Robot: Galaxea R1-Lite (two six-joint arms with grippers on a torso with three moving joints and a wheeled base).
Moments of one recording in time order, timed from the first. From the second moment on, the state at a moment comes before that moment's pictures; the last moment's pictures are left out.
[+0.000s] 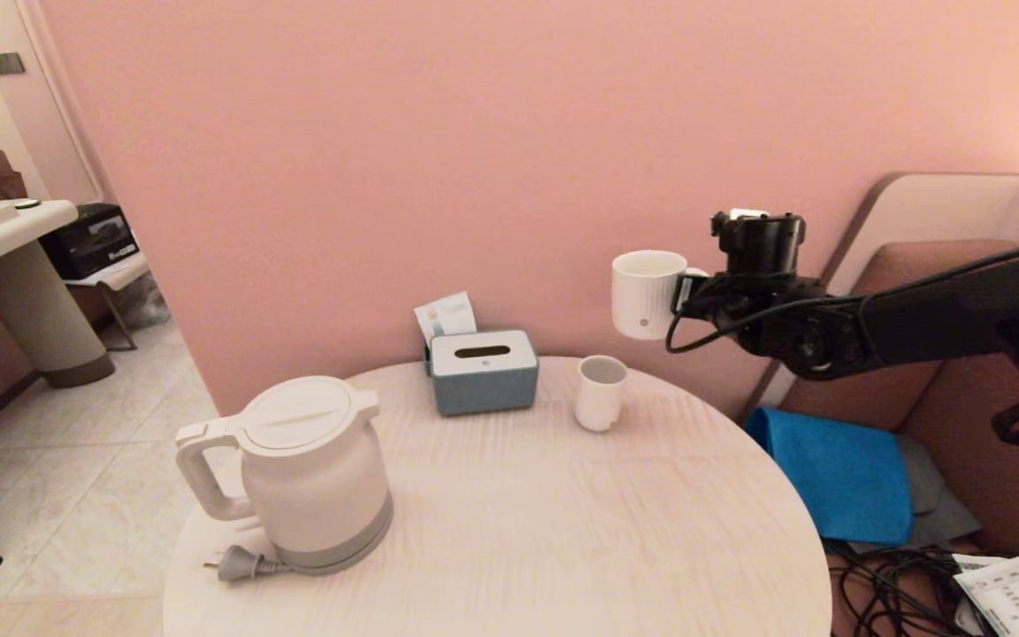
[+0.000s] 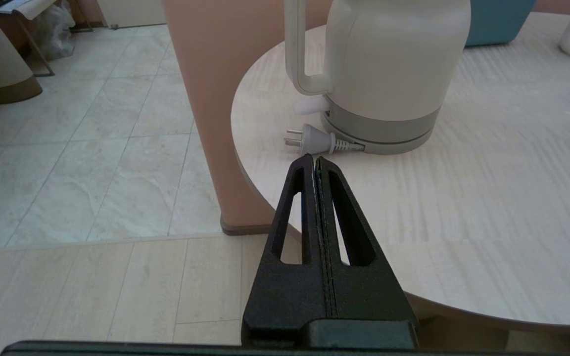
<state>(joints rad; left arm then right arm) 0.00 0.00 -0.04 0.10 0.01 0.00 0.24 2.14 -1.46 -0.43 -0.43 0.19</state>
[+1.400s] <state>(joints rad) 0.00 0.00 -0.04 0.10 0.01 0.00 0.40 2.00 -0.22 -1.49 -0.36 0.26</state>
